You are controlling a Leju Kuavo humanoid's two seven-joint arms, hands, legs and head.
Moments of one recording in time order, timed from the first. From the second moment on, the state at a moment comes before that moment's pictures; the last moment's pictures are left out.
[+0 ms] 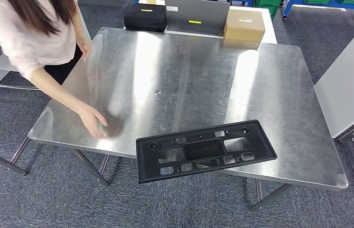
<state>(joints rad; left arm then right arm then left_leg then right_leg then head) -0.10 -0.22 0.93 -0.19 -1.22 0.13 -0.27 -0.09 0.08 -1.43 -0.28 1.51 -0.41 -0.10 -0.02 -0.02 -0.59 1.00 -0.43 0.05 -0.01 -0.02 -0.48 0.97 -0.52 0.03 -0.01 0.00</state>
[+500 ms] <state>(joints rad) -0.10 -0.19 0.92 -0.19 -1.17 0.14 -0.35 -0.10 0.10 -1.37 -0.22 1.54 -0.40 -0.09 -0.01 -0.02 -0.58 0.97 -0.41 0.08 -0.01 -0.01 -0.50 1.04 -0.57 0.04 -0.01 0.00</state>
